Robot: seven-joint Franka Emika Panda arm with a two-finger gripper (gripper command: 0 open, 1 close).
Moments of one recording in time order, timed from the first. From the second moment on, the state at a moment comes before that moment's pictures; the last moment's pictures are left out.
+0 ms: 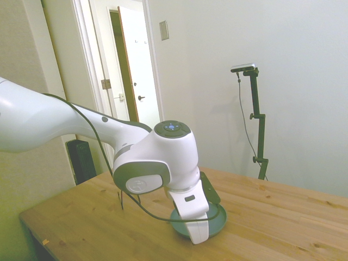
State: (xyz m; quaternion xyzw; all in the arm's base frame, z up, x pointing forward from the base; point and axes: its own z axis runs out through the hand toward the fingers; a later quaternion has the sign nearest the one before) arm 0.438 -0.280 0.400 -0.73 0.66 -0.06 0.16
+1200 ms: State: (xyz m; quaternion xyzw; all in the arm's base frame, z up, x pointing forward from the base) arm 0.490 -0.265 0.352 -0.73 0.66 -0.06 0.17
